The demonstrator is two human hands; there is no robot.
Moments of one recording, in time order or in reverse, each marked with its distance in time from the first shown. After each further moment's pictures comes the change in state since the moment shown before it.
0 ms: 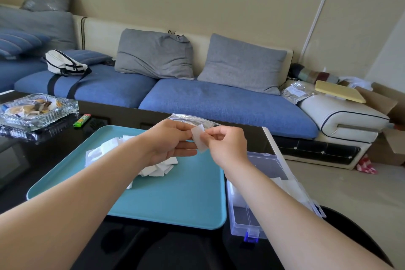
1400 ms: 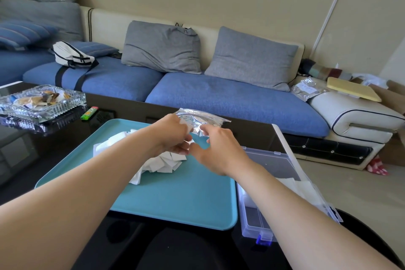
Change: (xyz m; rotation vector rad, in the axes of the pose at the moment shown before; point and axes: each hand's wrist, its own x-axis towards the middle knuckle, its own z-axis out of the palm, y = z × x) left_hand 0.009 0.001 -0.014 0.237 0.194 -0.075; right_hand 0.001 0.000 0.020 -0.633 -0.339 -0.325
